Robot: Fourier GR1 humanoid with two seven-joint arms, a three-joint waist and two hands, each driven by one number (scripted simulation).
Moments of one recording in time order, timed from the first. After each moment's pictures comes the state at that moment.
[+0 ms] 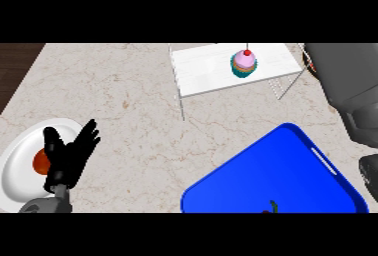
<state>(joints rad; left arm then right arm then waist) -0.05 0.22 0.02 -1.33 0.17 0.03 0.27 -1.45 -0.28 -0.11 -0.55 0.67 0.08 0.11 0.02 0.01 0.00</state>
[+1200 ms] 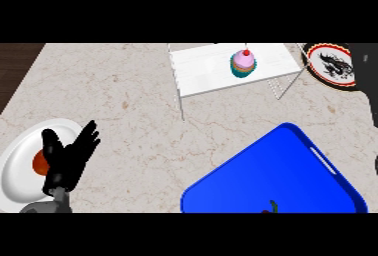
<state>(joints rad) -0.03 0.21 0.02 -1.38 0.16 0.02 0.29 -1.50 -0.33 -0.47 -0.53 0.35 -0.13 0.18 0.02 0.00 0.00</state>
